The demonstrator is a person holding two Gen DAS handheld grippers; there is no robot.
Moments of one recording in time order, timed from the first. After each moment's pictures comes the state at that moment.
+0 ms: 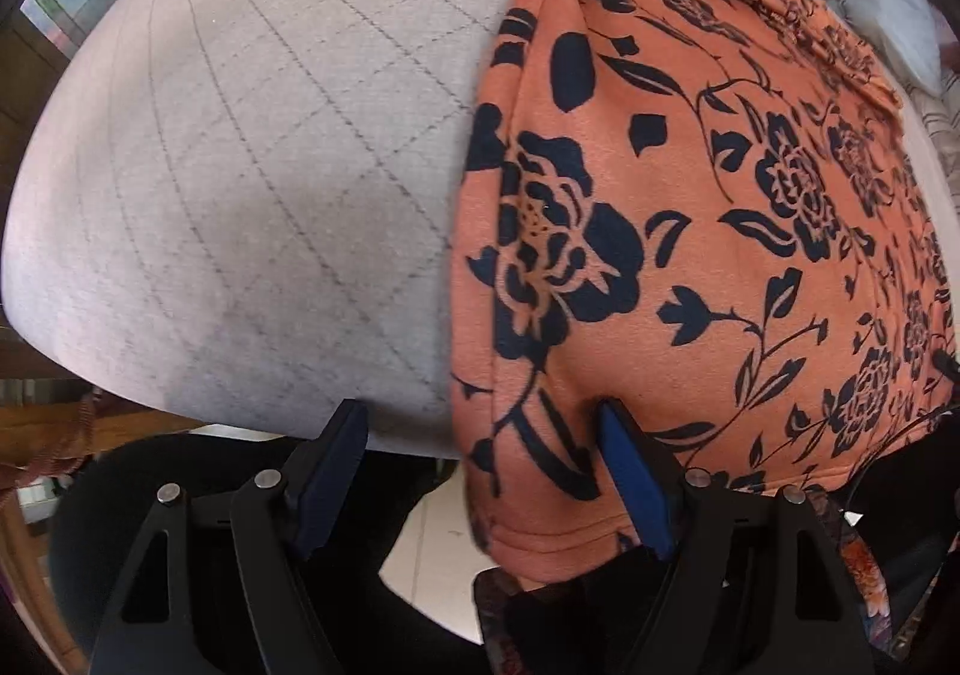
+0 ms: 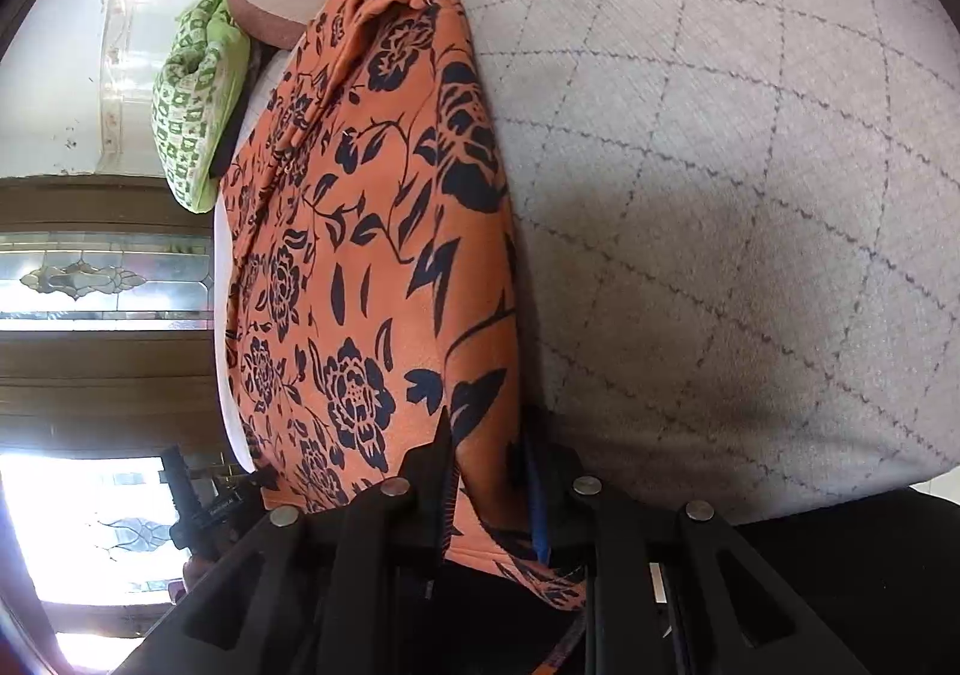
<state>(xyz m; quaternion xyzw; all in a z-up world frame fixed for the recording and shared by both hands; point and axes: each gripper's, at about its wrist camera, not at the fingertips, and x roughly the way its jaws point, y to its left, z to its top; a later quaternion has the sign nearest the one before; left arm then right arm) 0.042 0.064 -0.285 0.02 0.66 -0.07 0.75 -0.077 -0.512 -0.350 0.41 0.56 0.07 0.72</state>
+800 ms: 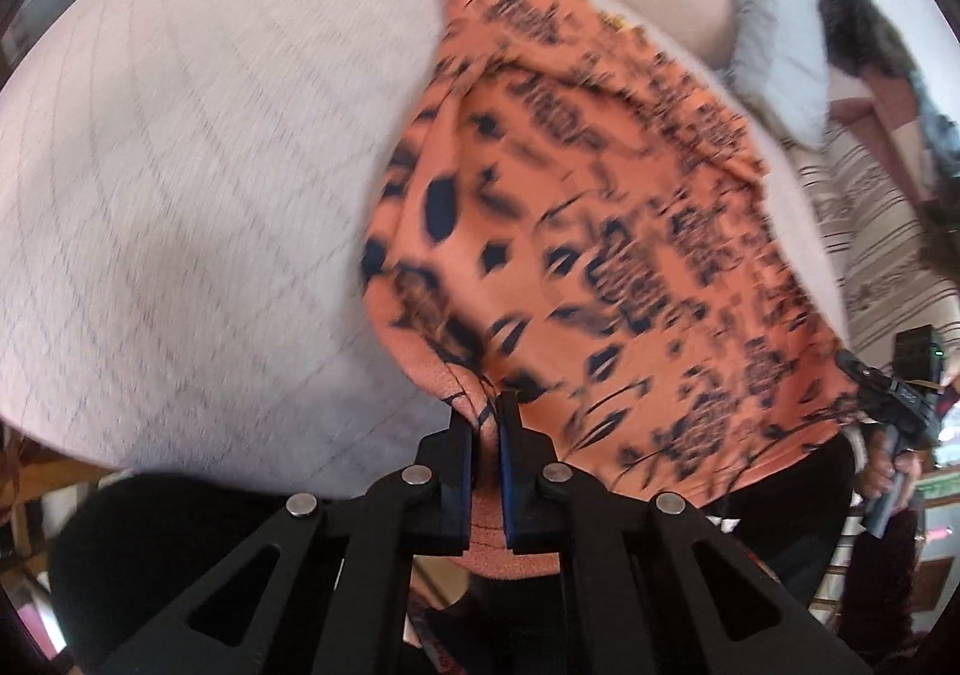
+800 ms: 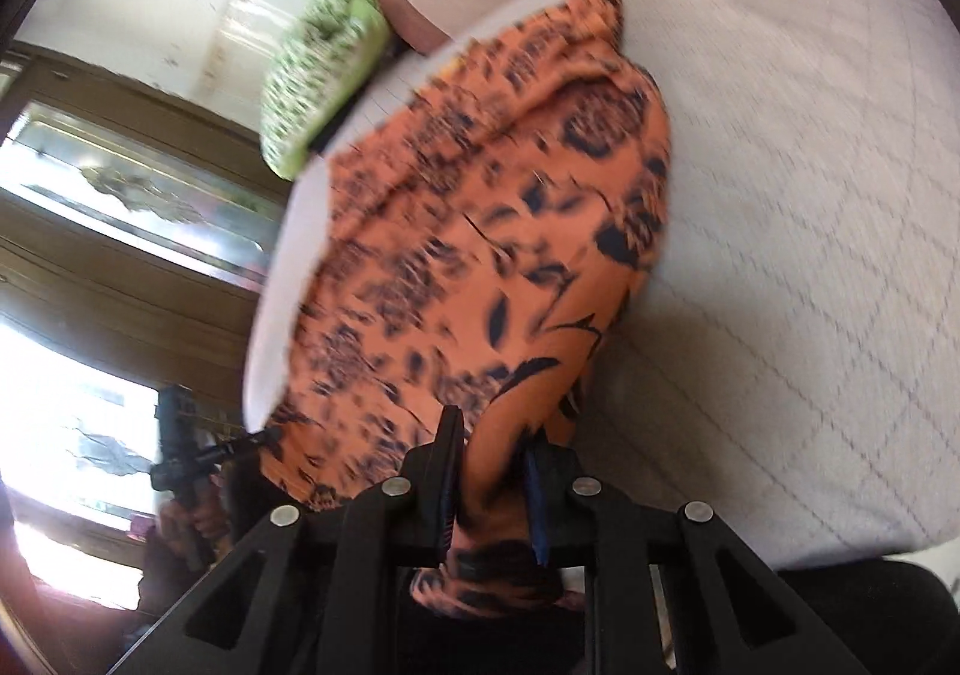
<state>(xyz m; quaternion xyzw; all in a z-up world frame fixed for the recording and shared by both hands) 0.045 0.093 -0.205 -0.09 0.61 -0.21 0.76 -0.069 -0.488 -0.275 0.35 0.46 0.15 0.80</state>
